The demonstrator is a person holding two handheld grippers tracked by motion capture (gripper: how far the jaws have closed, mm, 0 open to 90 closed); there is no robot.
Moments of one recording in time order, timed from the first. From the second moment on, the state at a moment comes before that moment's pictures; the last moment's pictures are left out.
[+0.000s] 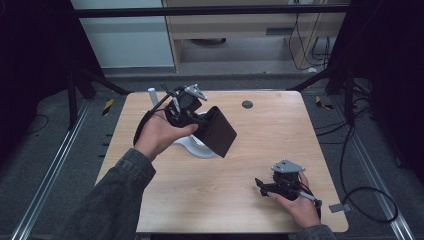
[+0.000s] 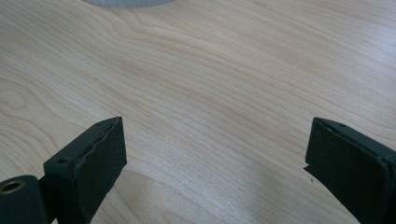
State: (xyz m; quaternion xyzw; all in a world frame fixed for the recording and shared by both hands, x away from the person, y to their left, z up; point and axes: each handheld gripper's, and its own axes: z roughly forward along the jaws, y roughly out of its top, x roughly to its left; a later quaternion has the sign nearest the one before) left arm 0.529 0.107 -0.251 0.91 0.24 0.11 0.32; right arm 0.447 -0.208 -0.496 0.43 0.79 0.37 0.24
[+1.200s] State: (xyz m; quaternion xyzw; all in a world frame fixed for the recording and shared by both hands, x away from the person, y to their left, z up) left arm 0.590 0.117 -0.305 0.89 0.31 0.12 0.30; right arm 0.447 -0.211 -0.497 0.43 0.79 0.37 0.23
